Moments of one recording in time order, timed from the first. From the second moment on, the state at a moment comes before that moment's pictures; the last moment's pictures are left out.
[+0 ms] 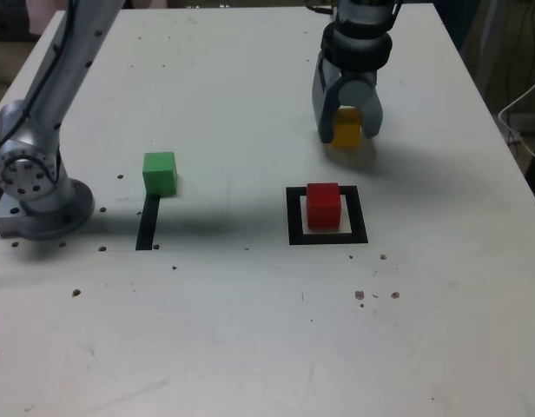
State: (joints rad) arm 0.28 2.22 -1.76 1.17 0.14 0.20
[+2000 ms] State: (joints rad) arm -0.15 1.97 -1.61 1.27 0.07 -0.09
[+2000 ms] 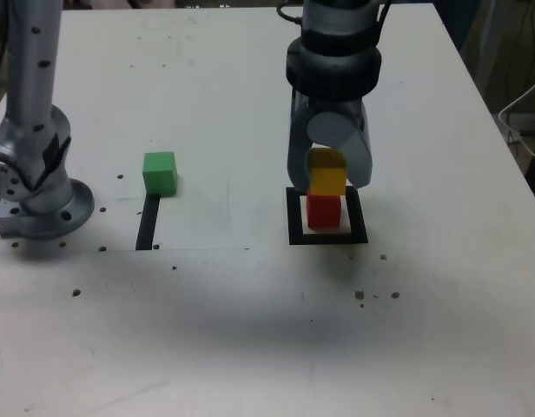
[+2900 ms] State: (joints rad) arm -0.11 1.98 -1.54 1.20 0.05 -0.08
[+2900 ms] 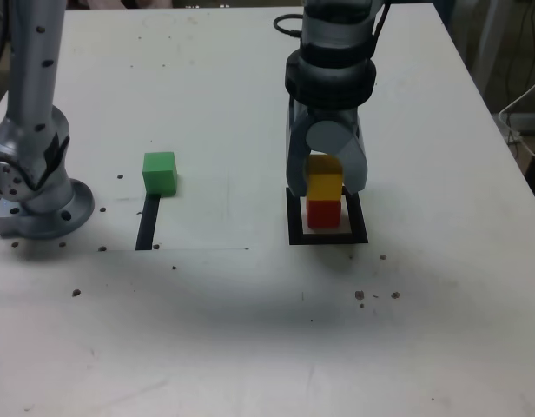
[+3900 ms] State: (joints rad) arm -0.10 1.99 -1.52 1.17 0.06 -0.05
